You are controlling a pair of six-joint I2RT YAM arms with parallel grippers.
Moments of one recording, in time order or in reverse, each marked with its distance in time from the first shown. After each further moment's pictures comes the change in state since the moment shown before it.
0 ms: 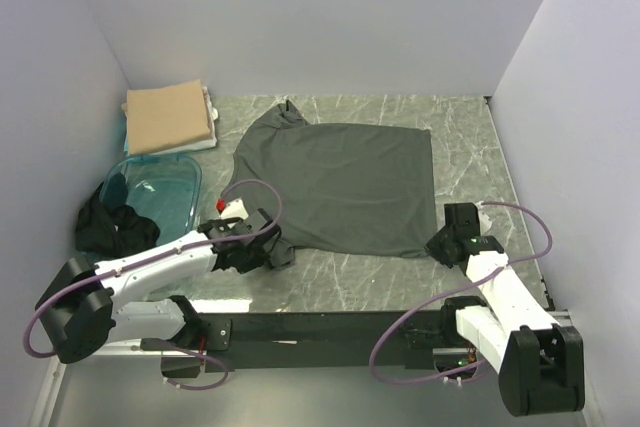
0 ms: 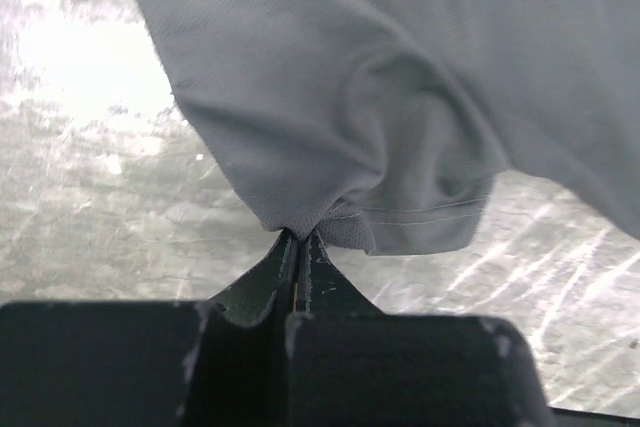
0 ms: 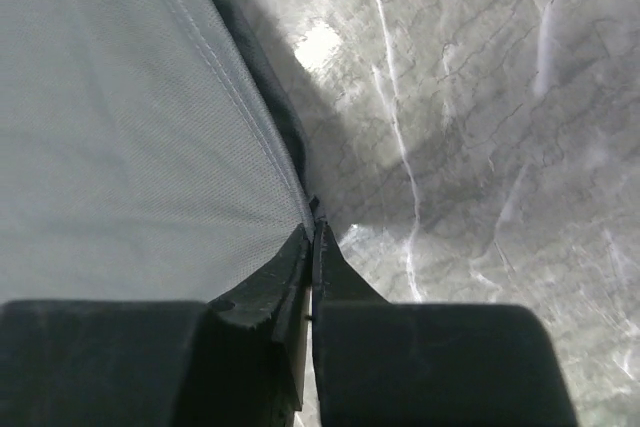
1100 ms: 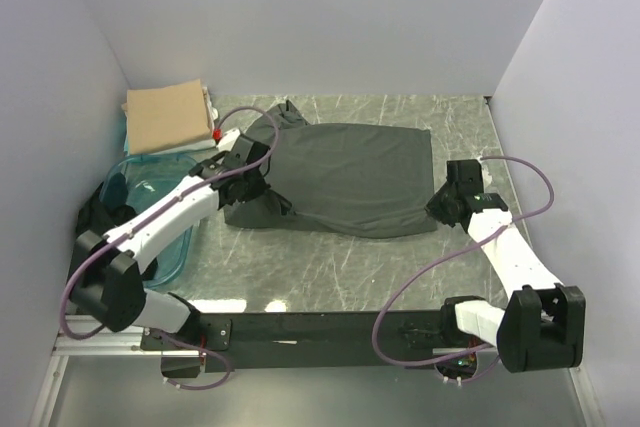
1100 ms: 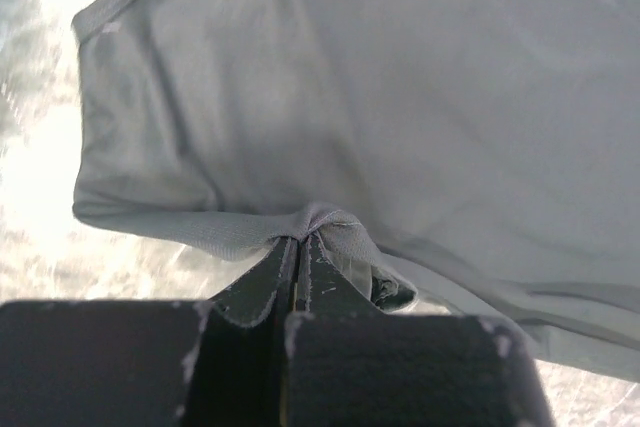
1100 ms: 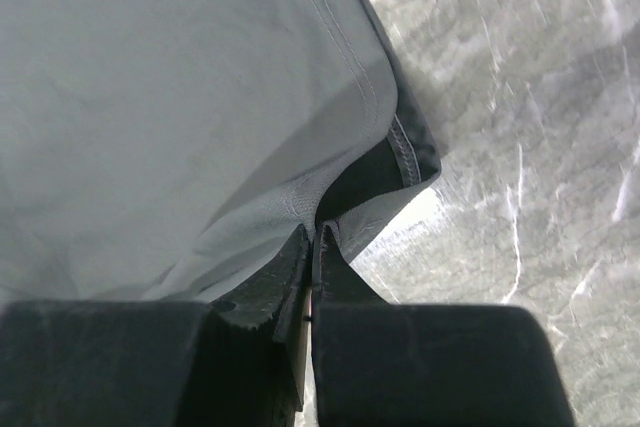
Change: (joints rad) left arm 0.315 0.212 0.423 0.094 0.010 0.352; right arm 0.000 0.213 0.349 -0.039 -0.014 -0.097
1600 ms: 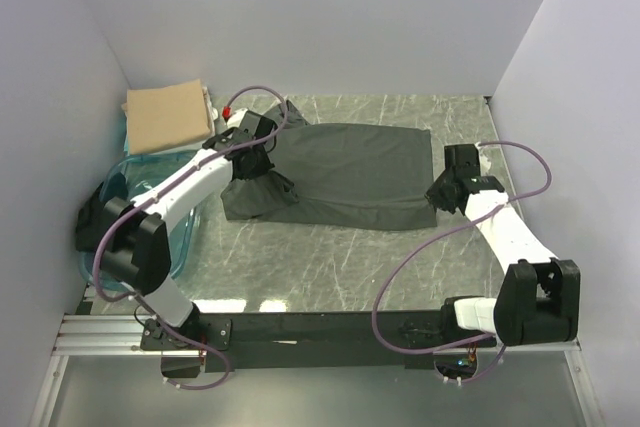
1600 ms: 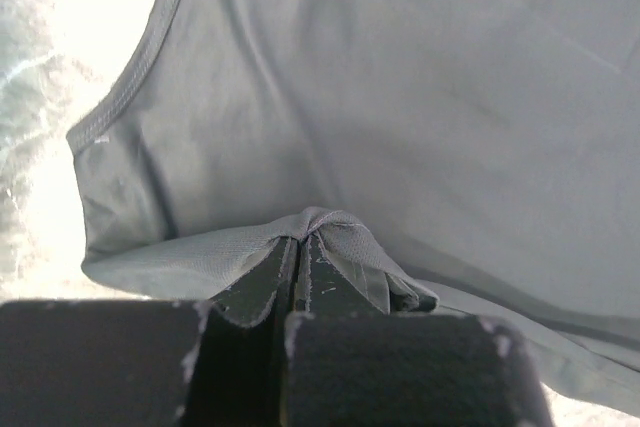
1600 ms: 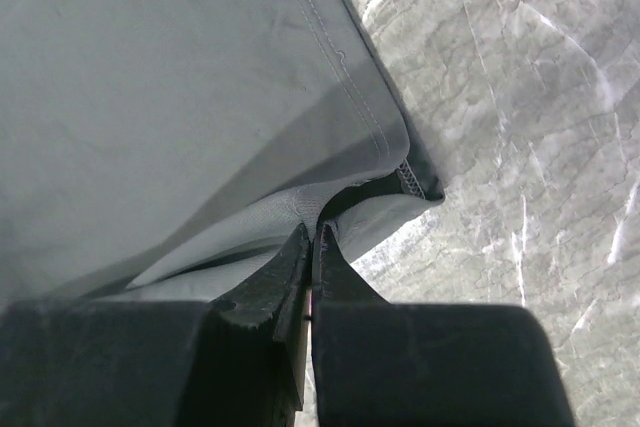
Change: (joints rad) left arm 0.067 0.225 0.208 0.013 0.002 0.116; right arm 0.000 0.130 0.121 0.002 0.048 -0.023
